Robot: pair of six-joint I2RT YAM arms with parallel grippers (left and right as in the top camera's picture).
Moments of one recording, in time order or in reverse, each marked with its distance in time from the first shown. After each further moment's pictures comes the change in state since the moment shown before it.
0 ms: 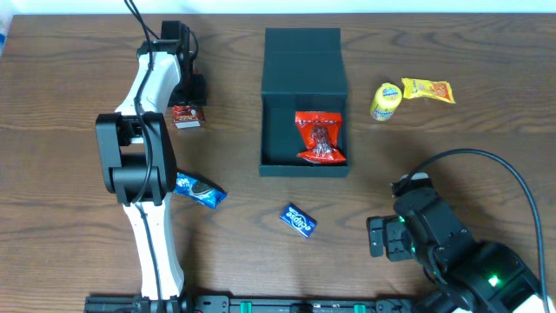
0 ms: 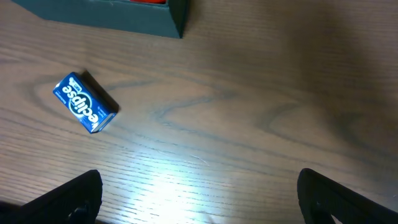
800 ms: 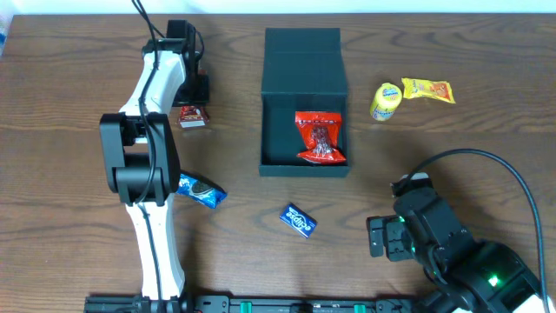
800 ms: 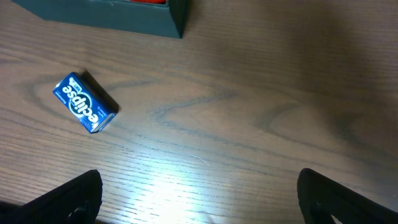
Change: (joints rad) left arm -0.030 -0.002 0.012 -0.034 0.004 0.008; right arm 0.000 0.000 0.000 0.000 0.000 0.000
